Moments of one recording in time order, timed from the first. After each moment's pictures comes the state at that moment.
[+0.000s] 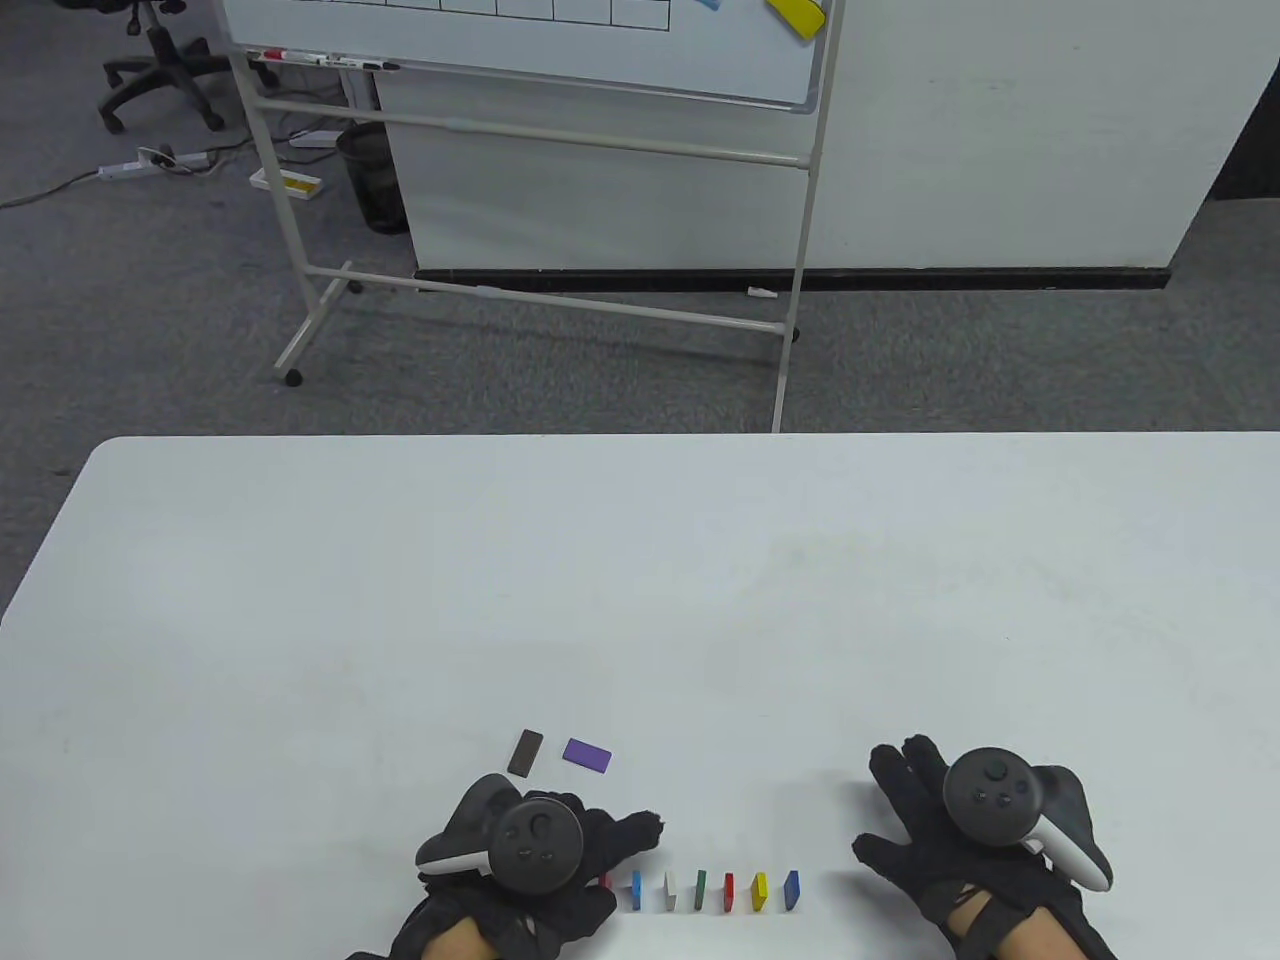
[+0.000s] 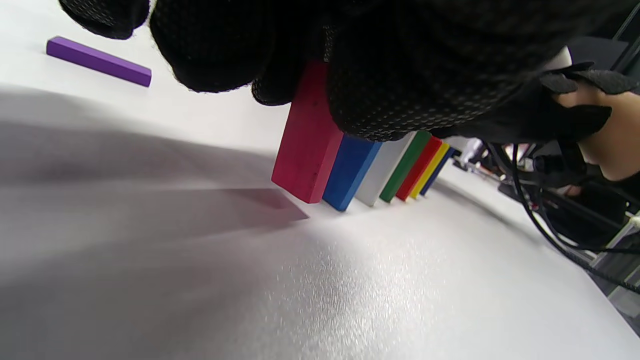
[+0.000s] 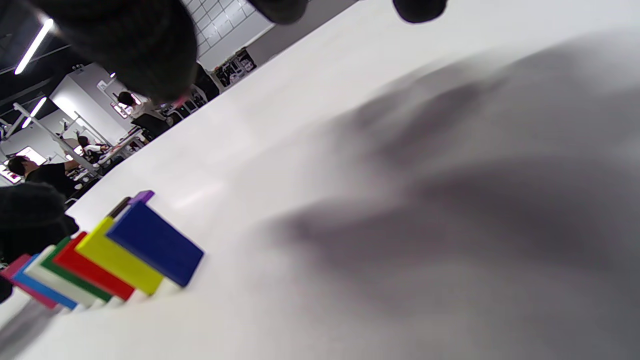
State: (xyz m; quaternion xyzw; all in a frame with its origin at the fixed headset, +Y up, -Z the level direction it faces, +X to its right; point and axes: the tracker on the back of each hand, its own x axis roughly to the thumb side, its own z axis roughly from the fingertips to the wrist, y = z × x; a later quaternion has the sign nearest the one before) left_hand -0.127 -0.753 -0.274 -0.13 -0.42 0.16 0.88; right_hand 0.249 -0.743 -0.272 0.09 0.18 0.94 0.27
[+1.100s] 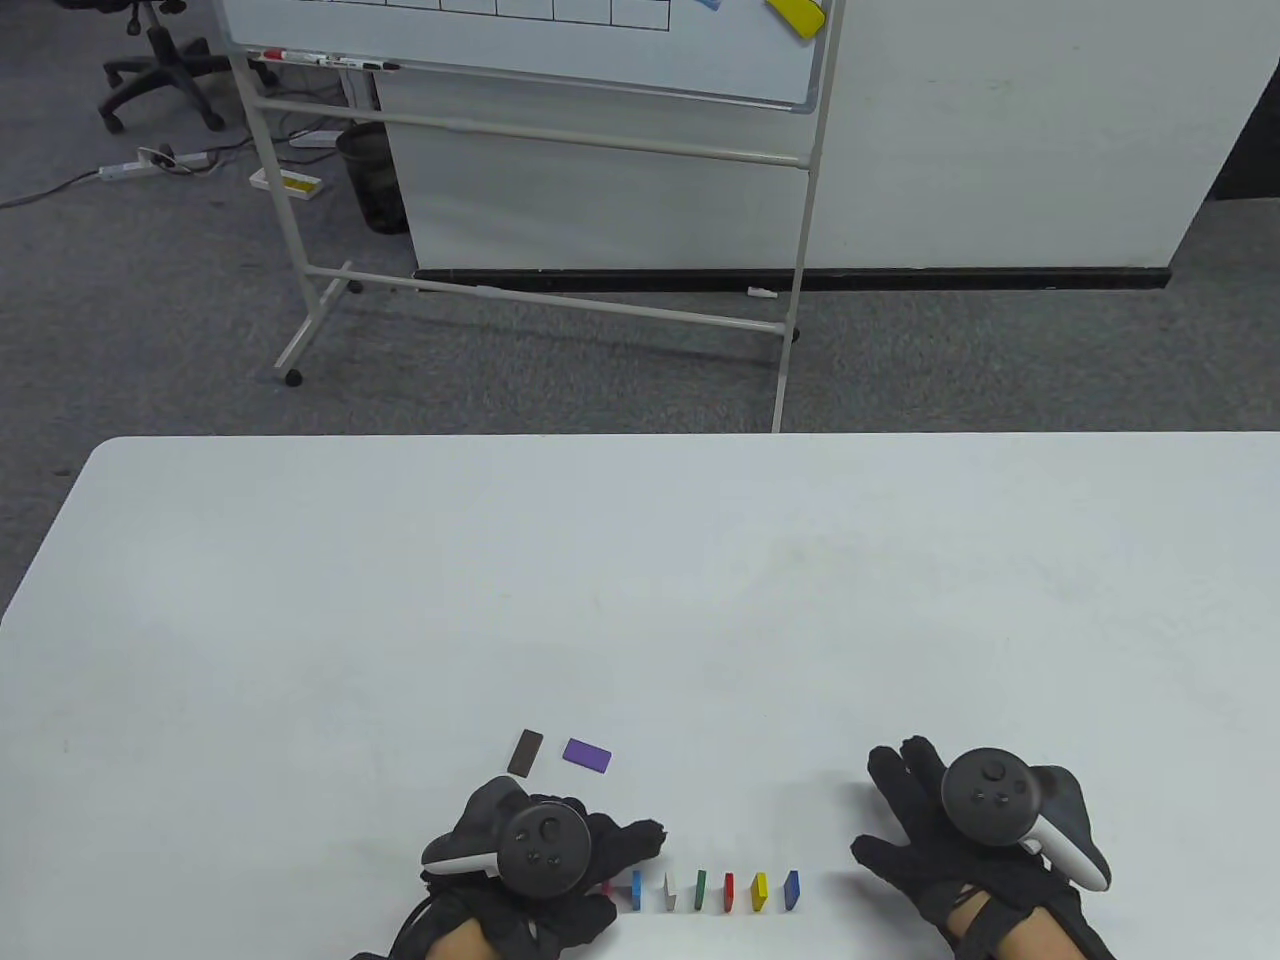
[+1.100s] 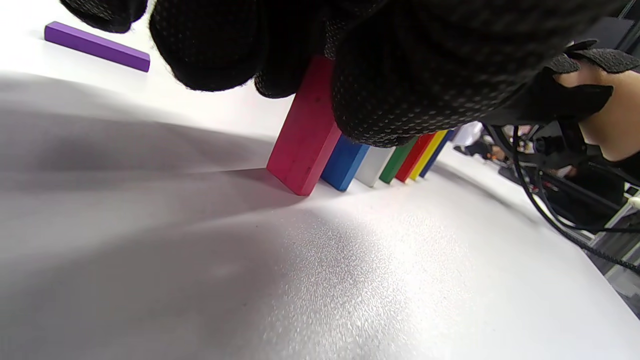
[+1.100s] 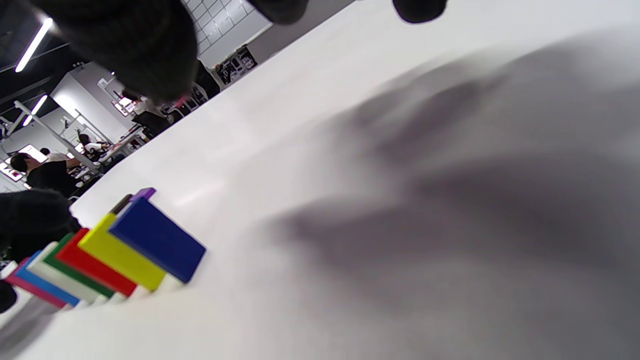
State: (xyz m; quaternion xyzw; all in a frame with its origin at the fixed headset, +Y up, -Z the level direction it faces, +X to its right) left_hand -0.125 -0.754 -0.272 -0.14 -0.42 0.14 0.88; right_hand 0.248 -0.743 -0.271 0.09 0.18 0.94 0.27
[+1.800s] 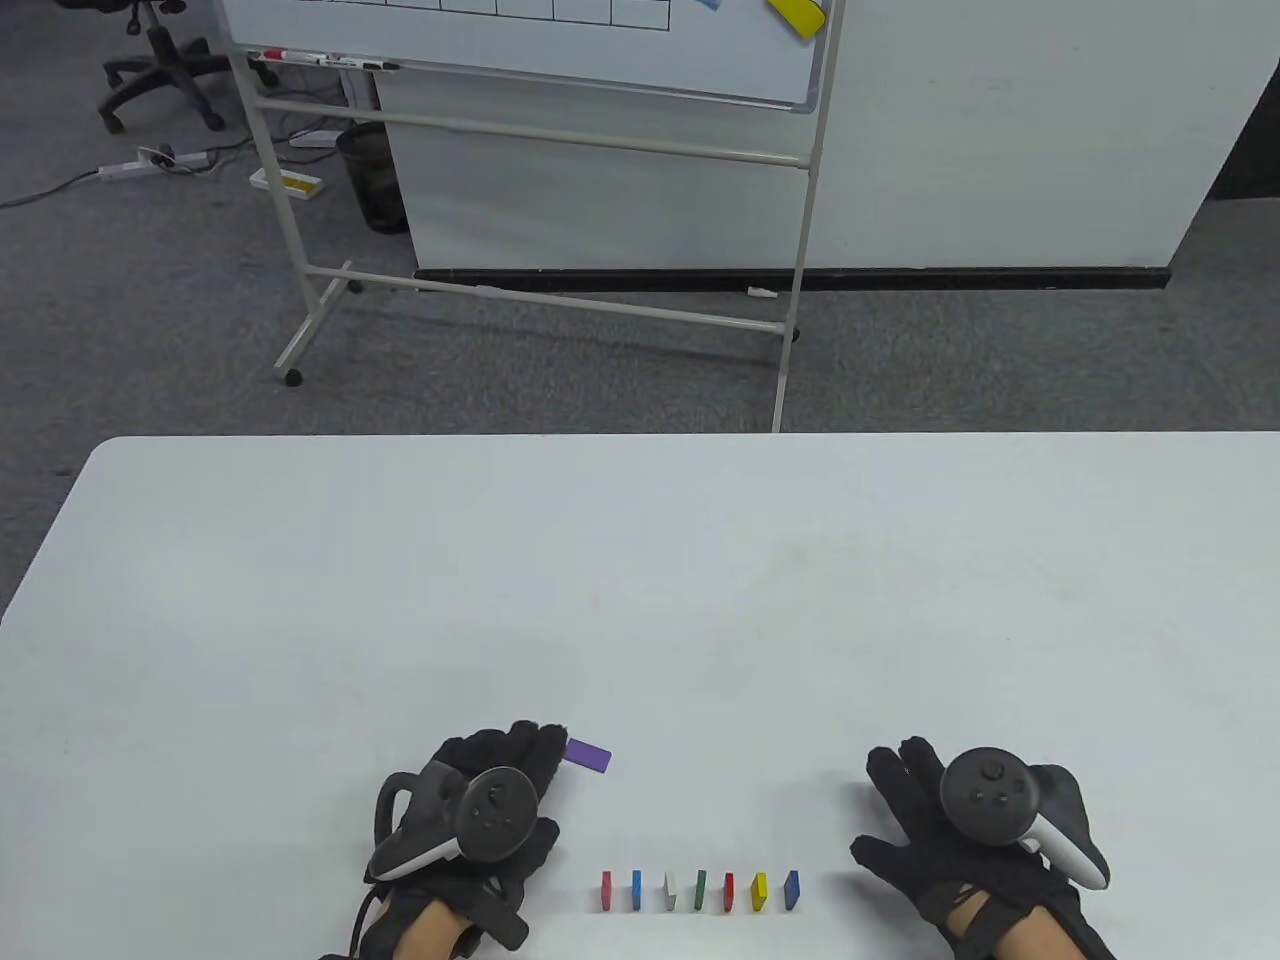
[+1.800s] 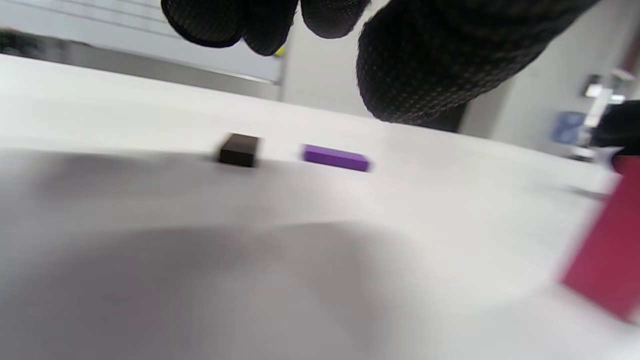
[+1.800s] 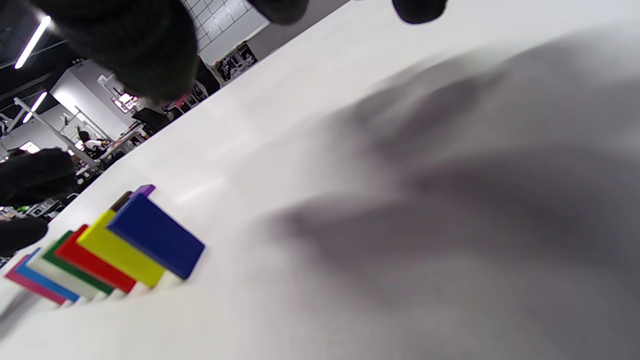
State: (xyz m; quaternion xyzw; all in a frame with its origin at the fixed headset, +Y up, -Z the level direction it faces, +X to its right) left_hand -0.185 -0.740 -0.294 -0.05 -0.19 0.07 0.98; right_hand 0.247 -0.744 -0.272 0.09 0.19 0.94 0.27
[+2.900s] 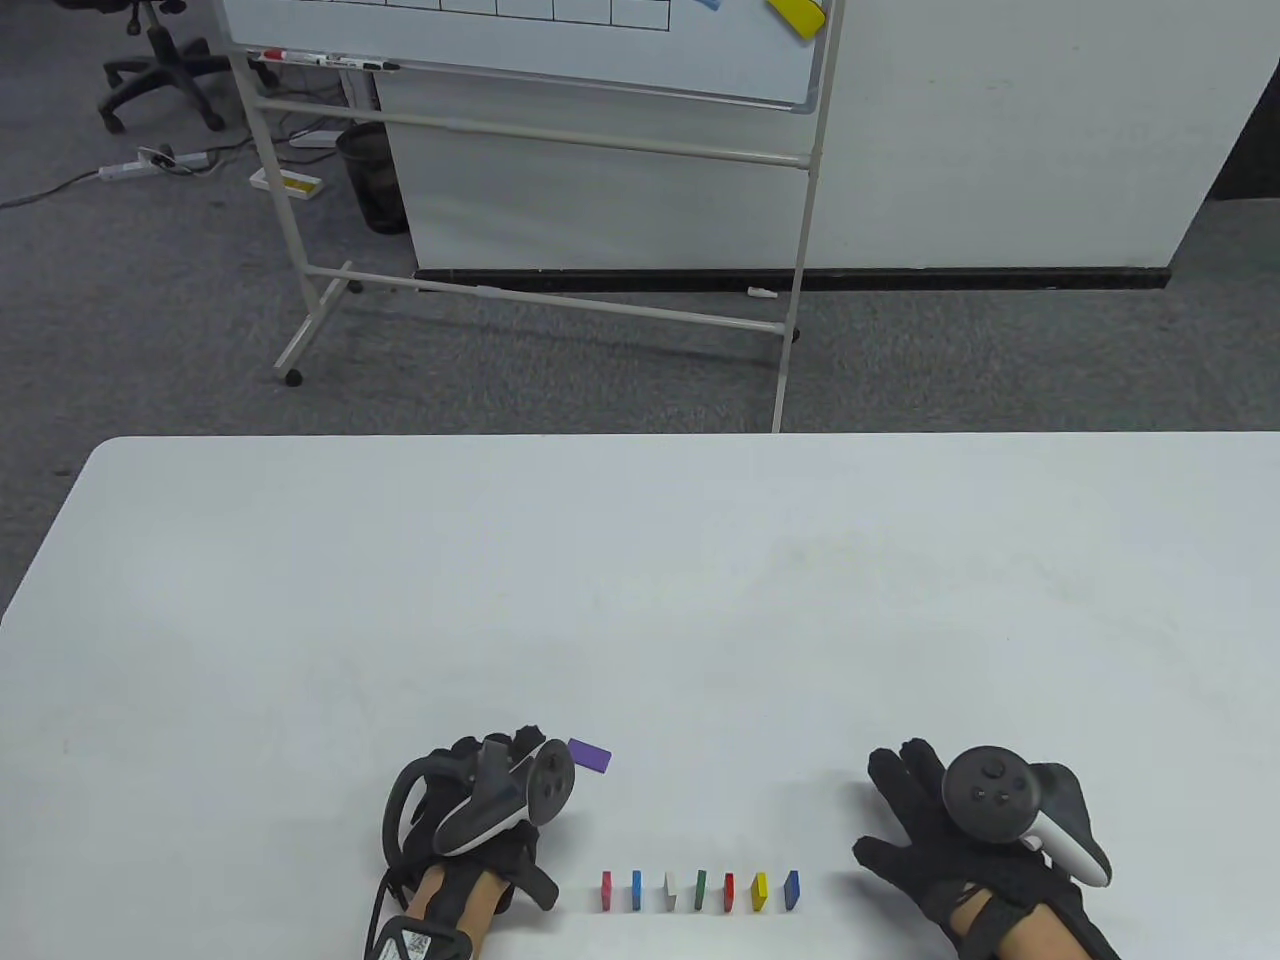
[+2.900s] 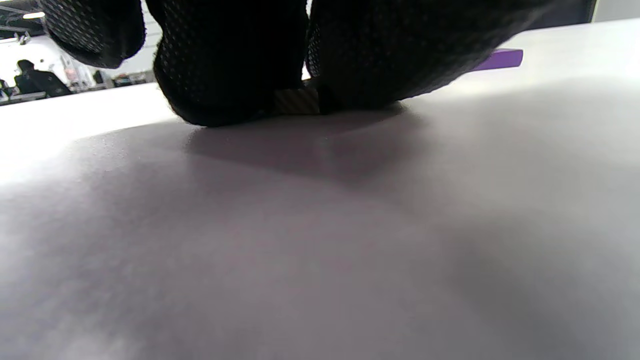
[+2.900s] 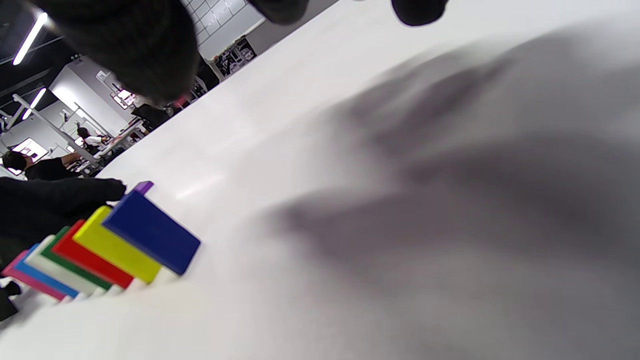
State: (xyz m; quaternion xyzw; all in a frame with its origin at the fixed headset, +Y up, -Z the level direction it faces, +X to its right) left_hand -0.161 -0.766 -0.319 -0.08 -0.10 -0.08 0.99; right_hand 0.249 -0.748 -0.275 0.10 0.19 0.94 0.27
